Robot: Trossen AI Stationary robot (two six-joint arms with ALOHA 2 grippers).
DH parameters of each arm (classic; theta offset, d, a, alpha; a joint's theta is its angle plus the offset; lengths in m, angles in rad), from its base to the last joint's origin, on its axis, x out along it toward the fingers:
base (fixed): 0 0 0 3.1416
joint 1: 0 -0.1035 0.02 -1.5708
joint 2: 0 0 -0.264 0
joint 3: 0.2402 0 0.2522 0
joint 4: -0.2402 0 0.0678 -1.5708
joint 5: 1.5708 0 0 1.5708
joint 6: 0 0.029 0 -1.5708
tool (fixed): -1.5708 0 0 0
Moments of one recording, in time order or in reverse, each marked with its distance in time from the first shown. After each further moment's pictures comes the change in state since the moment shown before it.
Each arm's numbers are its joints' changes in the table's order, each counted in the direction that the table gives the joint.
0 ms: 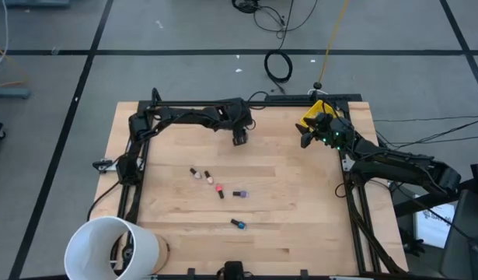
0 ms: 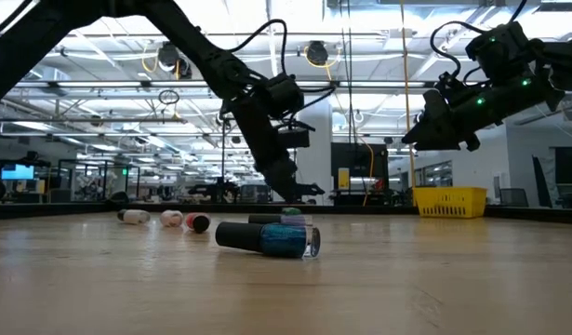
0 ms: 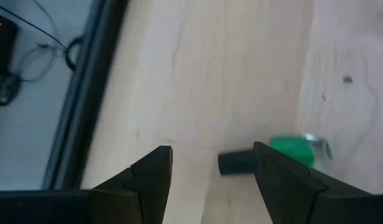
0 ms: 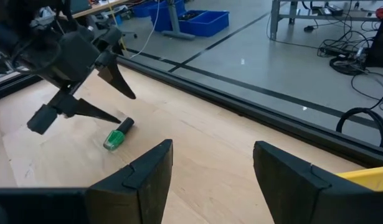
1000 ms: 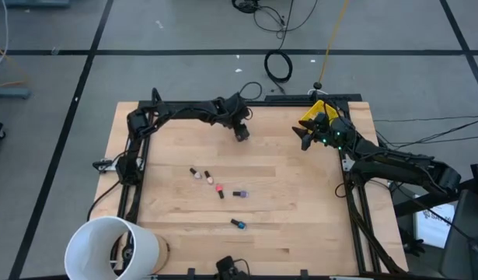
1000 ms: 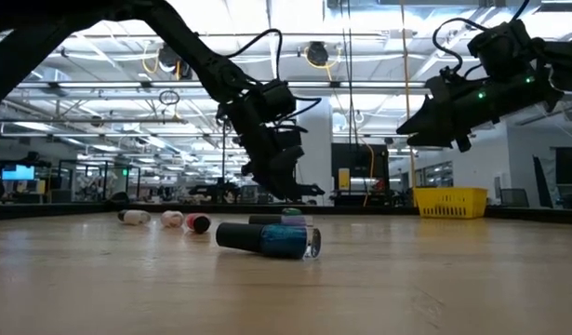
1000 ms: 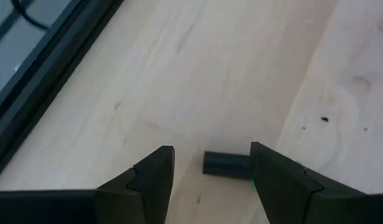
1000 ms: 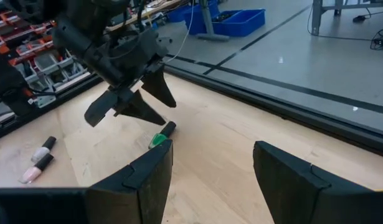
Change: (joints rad) left arm -0.068 0.005 0.002 -0.016 -0.184 -0.344; right arm 0.000 0.000 0.000 0.046 0.155 0.069
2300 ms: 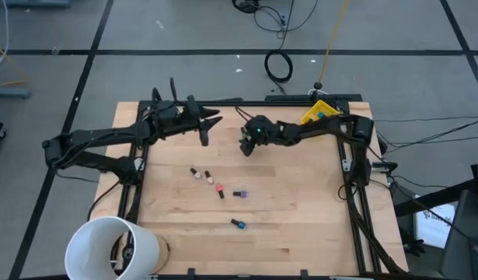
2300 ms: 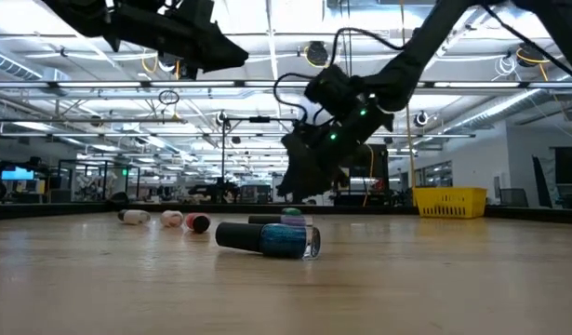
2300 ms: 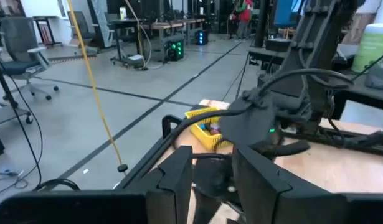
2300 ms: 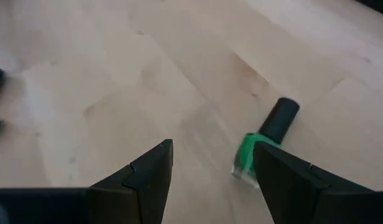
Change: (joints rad) left arm 0.103 0.933 -0.730 0.664 -0.021 -0.001; right arm -0.299 -1.127 0.833 -0.152 -0.104 0.021
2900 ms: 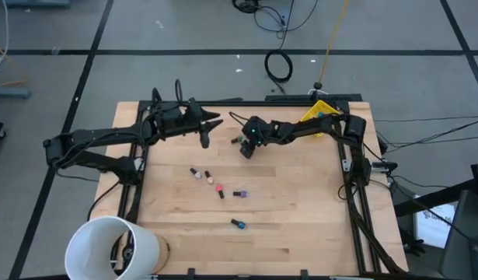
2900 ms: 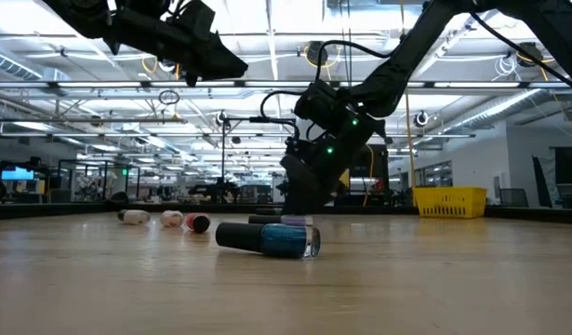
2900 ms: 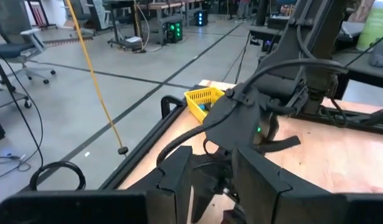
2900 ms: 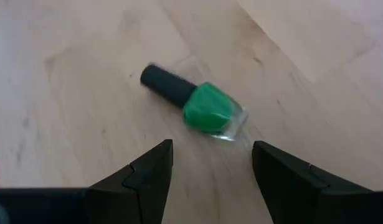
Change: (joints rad) left arm 0.000 -0.014 -0.001 -0.064 -0.002 0.008; right arm -0.001 -0.082 0.083 -0.158 0.027 -0.091
